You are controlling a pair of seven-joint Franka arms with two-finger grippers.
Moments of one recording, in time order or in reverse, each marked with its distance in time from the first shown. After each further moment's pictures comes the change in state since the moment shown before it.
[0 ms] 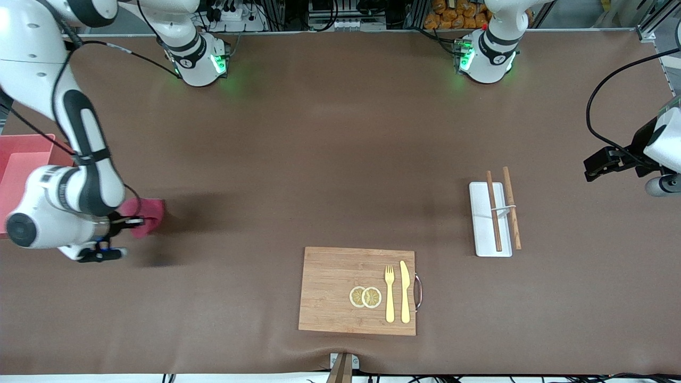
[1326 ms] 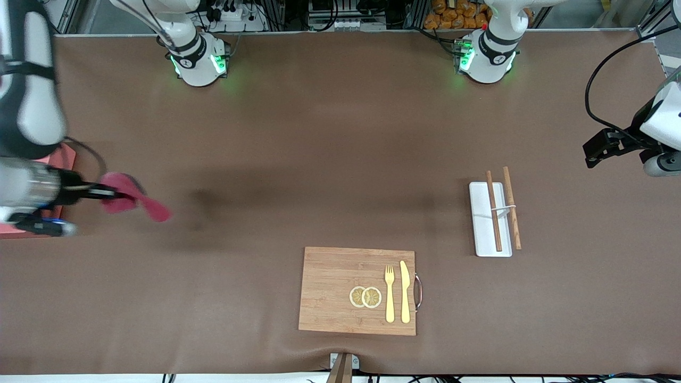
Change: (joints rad) left arm -0.265 -0.062 0.254 -0.003 -0.006 -0.031 0.016; right arm -0.081 -0.323 -0.046 0.058 0.087 -0.348 0.051
